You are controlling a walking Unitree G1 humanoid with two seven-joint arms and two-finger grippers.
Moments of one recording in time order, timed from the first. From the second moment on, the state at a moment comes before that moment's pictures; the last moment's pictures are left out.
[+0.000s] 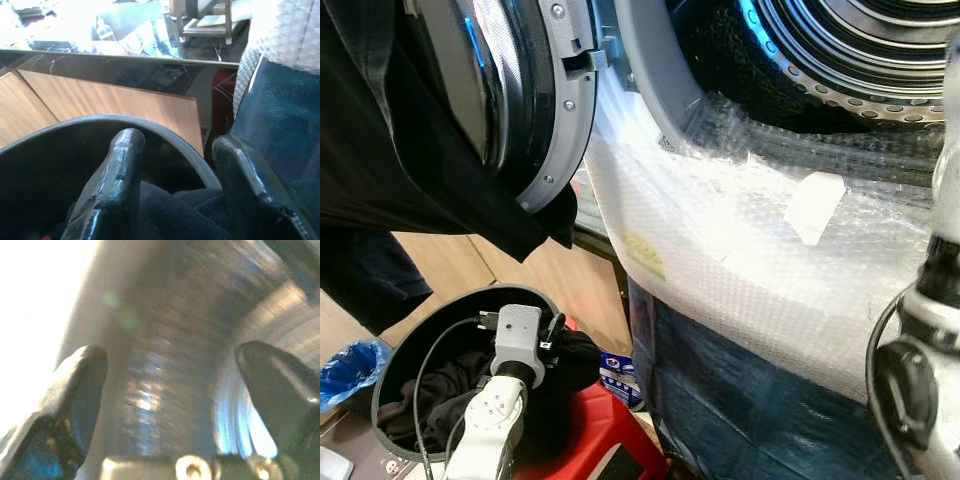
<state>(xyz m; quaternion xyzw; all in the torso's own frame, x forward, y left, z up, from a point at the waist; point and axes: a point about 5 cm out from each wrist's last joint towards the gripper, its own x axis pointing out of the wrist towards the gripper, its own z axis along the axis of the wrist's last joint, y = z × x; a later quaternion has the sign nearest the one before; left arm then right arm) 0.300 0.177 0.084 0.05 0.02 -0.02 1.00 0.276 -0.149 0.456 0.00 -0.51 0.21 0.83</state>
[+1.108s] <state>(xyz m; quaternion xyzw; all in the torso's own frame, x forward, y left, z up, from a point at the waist) 0.301 0.180 0.088 0.03 0.00 0.01 1.00 0.181 -0.111 0.140 0.07 0.08 0.69 0.71</state>
